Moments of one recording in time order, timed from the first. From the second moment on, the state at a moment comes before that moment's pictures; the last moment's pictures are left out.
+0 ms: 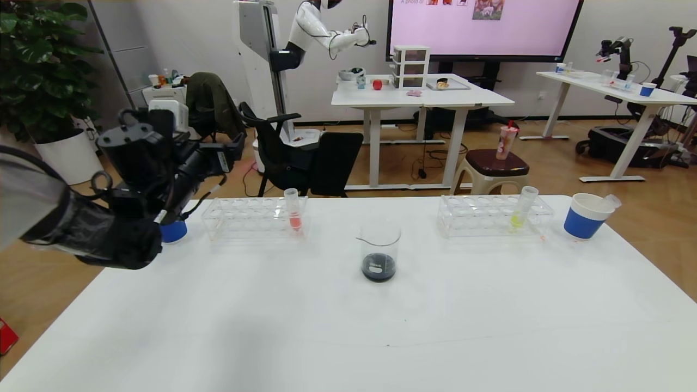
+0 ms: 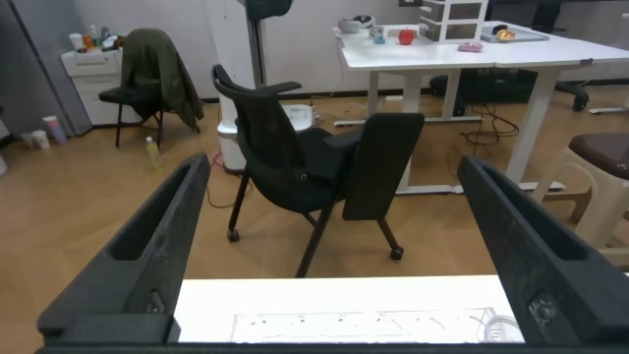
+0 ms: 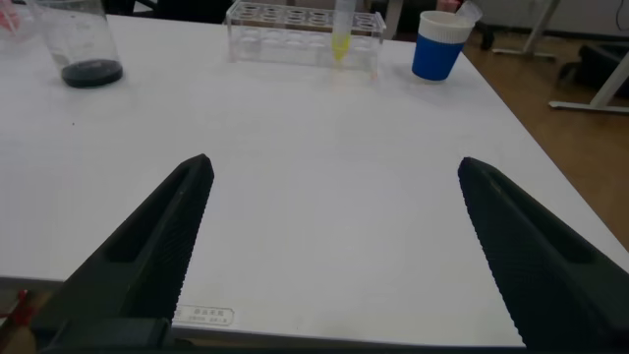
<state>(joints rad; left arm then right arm) -0.09 1.99 -1.04 -1.16 0.13 0.06 0.00 0.00 0.00 0.00 0.02 -0.05</state>
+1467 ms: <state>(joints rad) -0.01 0.16 -0.65 0.09 0.22 0.28 0.00 0.00 0.00 0.00 0.02 -0.05</state>
